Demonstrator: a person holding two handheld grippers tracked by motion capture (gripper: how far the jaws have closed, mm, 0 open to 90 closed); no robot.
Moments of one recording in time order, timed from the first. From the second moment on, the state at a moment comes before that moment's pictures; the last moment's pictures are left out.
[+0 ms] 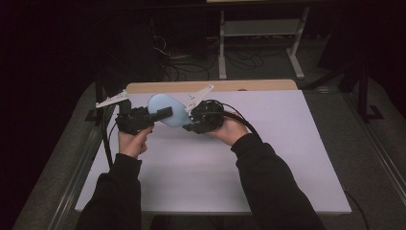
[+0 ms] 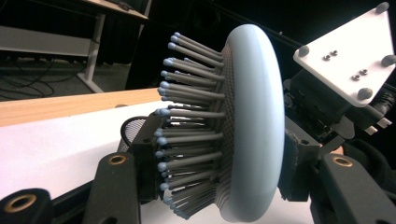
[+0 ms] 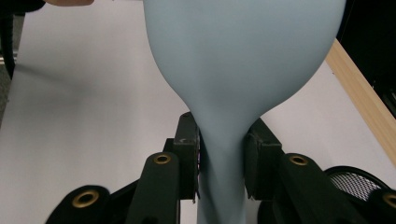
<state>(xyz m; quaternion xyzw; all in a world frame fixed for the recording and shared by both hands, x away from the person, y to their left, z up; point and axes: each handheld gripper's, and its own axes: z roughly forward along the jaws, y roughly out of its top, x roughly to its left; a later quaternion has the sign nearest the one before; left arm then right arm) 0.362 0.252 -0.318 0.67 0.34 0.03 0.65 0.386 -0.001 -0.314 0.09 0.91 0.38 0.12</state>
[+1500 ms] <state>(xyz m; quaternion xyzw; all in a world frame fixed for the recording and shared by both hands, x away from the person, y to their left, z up) 0.361 0.236 -0.291 0.73 0.31 0.09 0.60 0.394 -0.007 -0.321 0.16 0.89 0.42 0.08</state>
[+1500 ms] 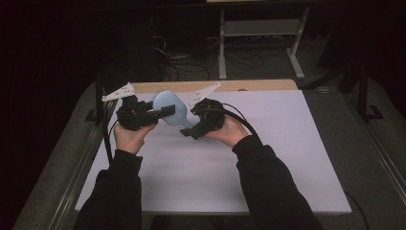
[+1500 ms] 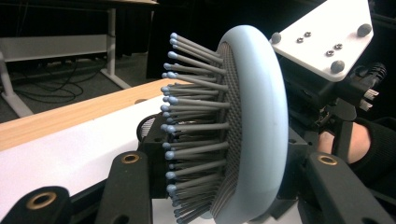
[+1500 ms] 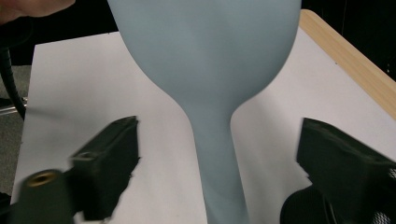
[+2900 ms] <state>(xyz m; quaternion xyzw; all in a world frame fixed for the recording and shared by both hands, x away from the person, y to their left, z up) 0.377 0.225 -0.256 0.73 0.30 0.12 0.60 0.379 -0.112 -0.336 0.25 0.84 0.47 0.11</state>
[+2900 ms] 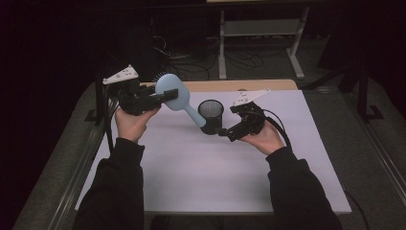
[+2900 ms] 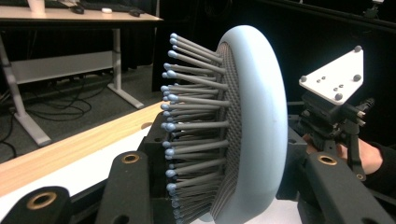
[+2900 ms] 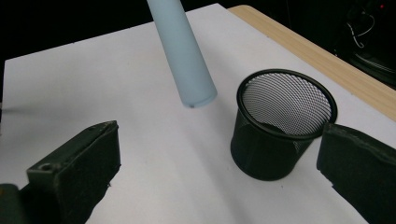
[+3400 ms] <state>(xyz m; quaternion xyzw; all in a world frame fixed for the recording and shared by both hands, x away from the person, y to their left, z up) 0.390 0.223 -0.253 0.73 0.30 0.13 0.61 0.365 -0.147 -0.347 0.27 0.82 0.48 0.11</state>
